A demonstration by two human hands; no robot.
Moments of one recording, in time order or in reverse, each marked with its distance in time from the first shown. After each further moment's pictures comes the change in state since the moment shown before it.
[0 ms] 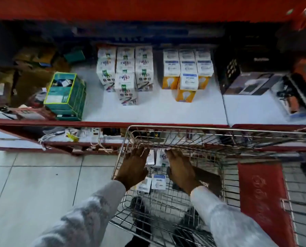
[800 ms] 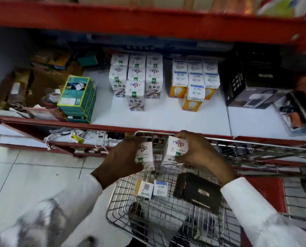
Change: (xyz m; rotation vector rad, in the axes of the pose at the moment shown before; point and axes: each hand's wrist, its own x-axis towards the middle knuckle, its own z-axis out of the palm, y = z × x) left_hand -0.036 -0.011 -0.123 -0.211 0.106 -0.019; right_hand 0.002 -0.012 -0.145 0.311 -0.039 0.044
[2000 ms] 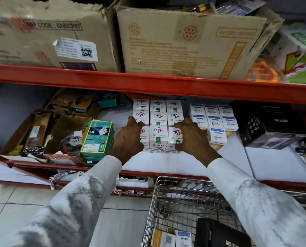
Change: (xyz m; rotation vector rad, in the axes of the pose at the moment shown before) left_hand 0.126 -0.076 -0.126 0.140 0.252 -0.108; right_hand 0.147 -0.116 -0.043 -0.339 0.340 -0.085
